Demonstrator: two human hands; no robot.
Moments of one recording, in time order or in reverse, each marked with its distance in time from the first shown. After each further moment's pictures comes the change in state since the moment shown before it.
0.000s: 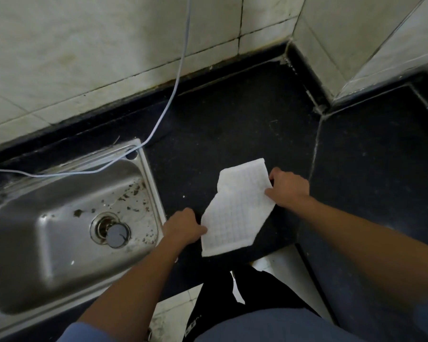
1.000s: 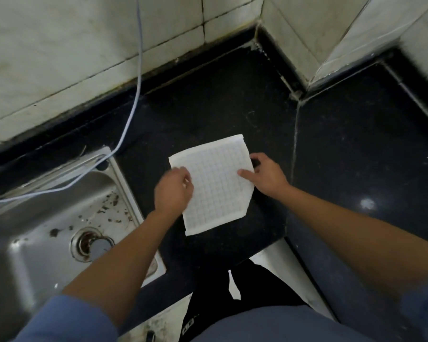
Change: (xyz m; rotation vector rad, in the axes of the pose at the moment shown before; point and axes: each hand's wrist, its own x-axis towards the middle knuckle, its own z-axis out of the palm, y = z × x) left_hand 0.046 0.047 -0.043 -0.170 0.487 0.428; right_hand 0.016 0.005 0.007 0.685 -0.003 0.053
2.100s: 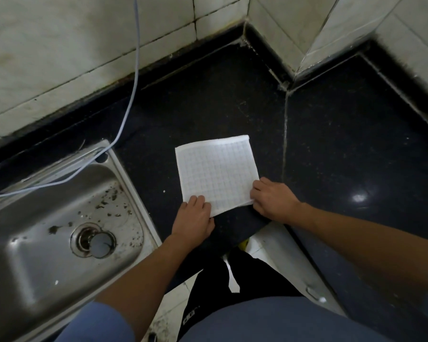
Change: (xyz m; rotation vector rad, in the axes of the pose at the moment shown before) left_hand -0.094 -0.004 0.044 0.451 -0.246 0.460; right_hand -0.083 0.054 0.009 -0.894 -0.024 -0.718
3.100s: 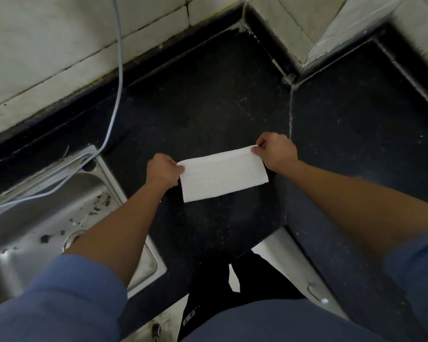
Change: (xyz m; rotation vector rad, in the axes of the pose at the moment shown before) left_hand 0.118 -0.094 -0.051 -0.795 -0.056 -0.780; right_hand 0.105 0.074 -0.025 0.440 0.039 0.766
